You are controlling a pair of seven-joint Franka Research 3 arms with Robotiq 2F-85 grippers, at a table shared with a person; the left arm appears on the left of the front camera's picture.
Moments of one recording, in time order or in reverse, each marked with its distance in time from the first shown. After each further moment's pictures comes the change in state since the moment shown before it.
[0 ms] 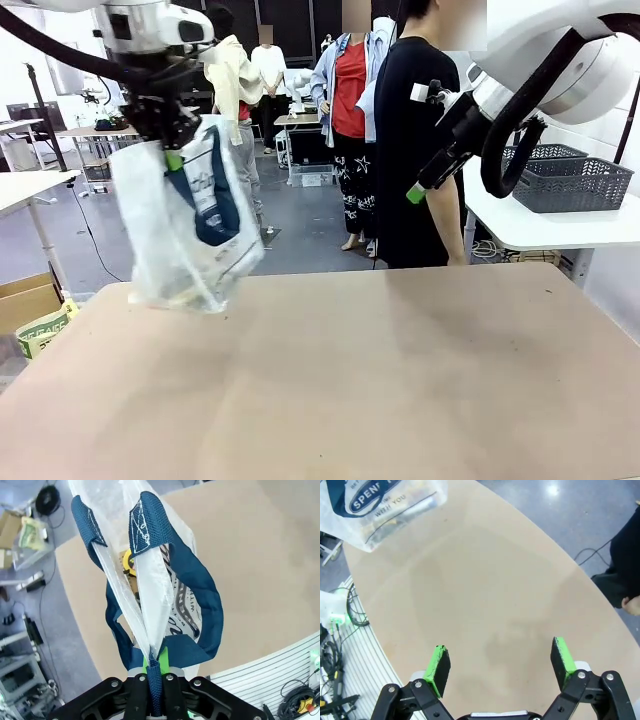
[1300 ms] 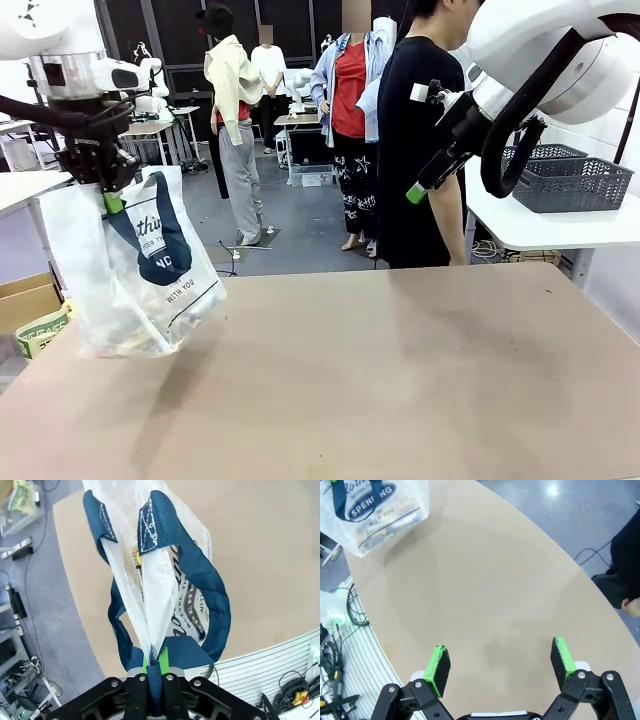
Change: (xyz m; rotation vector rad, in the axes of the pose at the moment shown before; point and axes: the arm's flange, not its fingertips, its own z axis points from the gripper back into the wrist) left arm -0.036 0.075 -0.062 -0.065 0.114 0.091; right arm 0.000 0.000 0.000 0.000 0.000 0.000
